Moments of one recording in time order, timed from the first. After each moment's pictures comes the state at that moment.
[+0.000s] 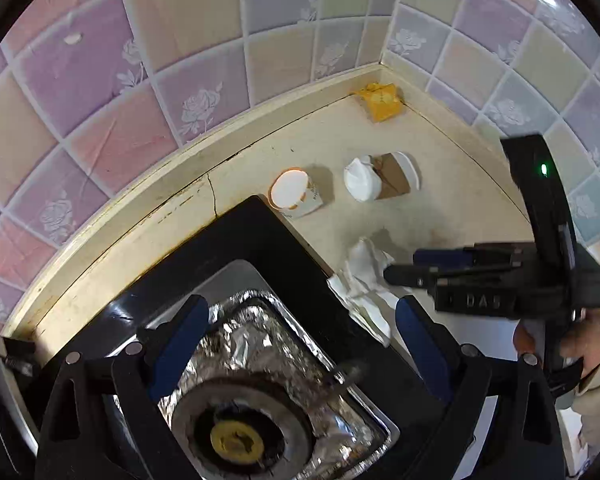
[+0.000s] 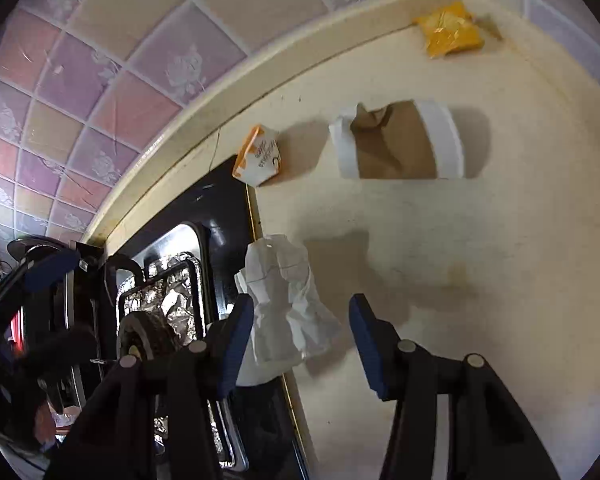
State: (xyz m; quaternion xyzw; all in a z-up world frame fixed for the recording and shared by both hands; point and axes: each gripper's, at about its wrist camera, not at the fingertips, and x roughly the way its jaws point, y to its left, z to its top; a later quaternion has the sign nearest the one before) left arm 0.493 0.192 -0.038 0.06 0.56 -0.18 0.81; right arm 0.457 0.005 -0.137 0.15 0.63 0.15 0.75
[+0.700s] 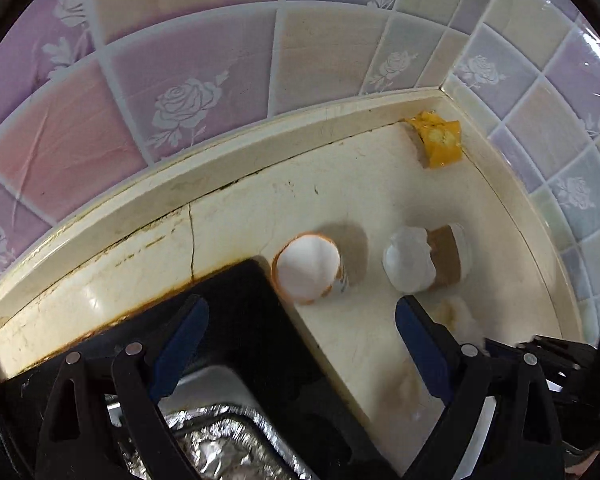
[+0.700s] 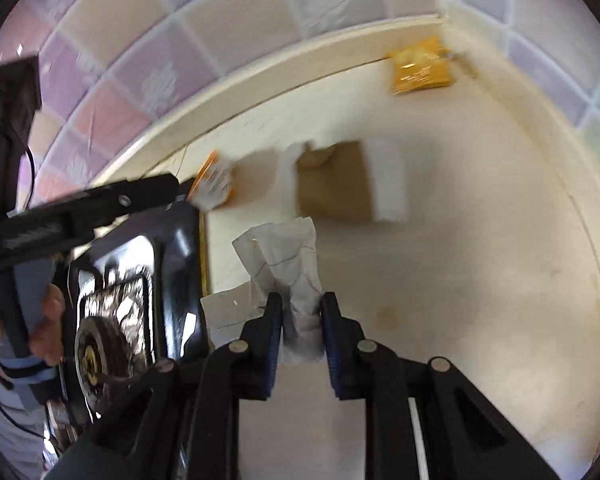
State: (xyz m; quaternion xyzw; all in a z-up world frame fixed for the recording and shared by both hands) left arm 0.590 0.164 -0.105 -0.01 0.57 -0.13 0.81; right arm 0.461 -0.023 -0.126 0.09 0.59 0.11 0.79
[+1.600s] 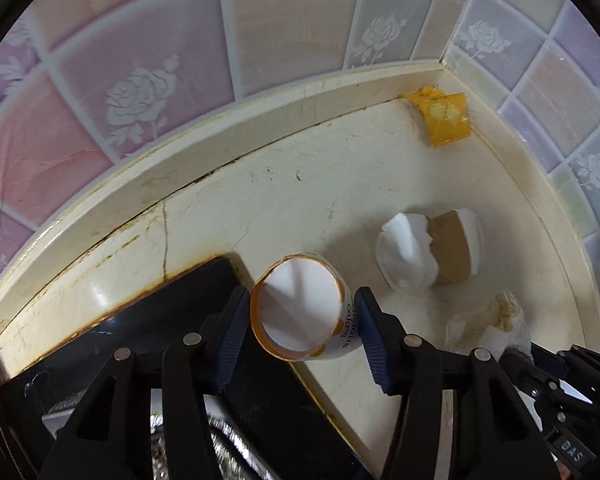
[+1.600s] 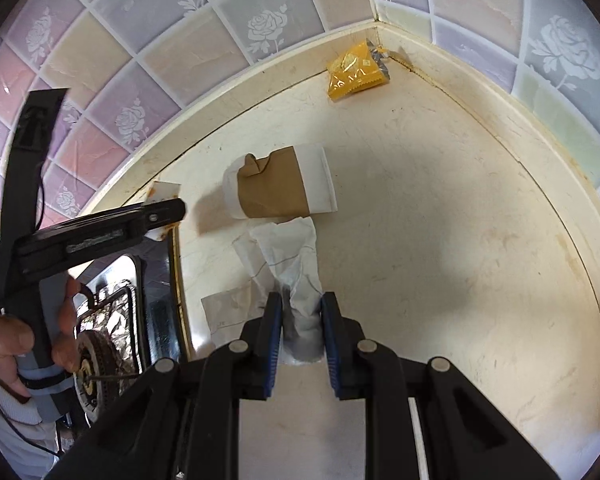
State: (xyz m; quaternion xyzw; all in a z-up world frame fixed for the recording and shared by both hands) left arm 0.595 0.132 -0.123 0.02 0.57 -0.12 0.81; right arm 0.442 -0.057 -0.117 0.13 0.57 0.08 0.81
